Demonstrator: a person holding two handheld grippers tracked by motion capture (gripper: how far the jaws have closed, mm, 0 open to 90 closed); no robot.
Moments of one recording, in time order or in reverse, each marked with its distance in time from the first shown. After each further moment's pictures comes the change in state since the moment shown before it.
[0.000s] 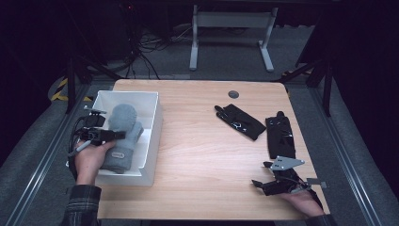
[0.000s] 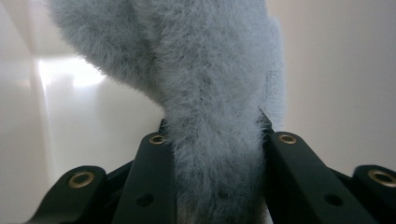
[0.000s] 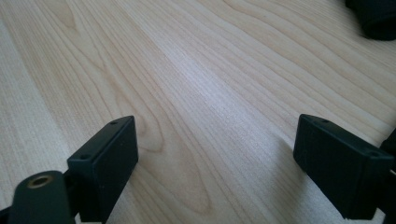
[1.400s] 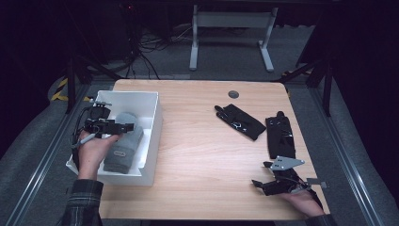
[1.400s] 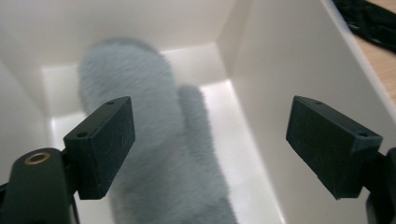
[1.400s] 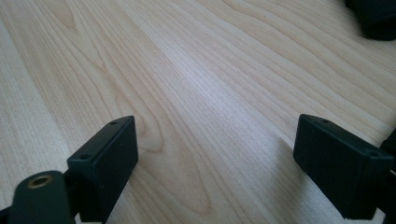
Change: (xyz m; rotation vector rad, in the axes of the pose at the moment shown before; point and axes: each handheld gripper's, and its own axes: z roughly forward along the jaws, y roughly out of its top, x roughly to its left) left arm -0.030 0.022 -0.011 -0.093 0.031 0.146; right arm 0.000 0.000 0.000 0.000 0.000 0.000
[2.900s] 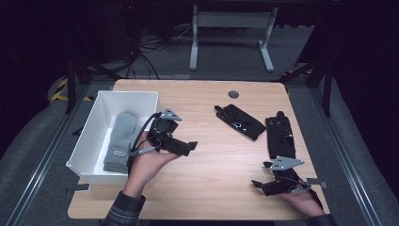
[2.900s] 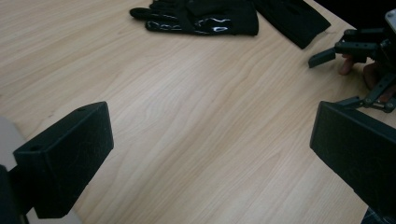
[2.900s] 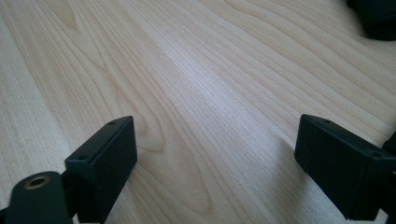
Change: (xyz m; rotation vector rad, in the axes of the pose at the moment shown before) left arm -0.176 -0.001 0.037 -0.001 -0.224 0.391; right arm 0.000 0.000 0.000 0.002 0.002 -0.003
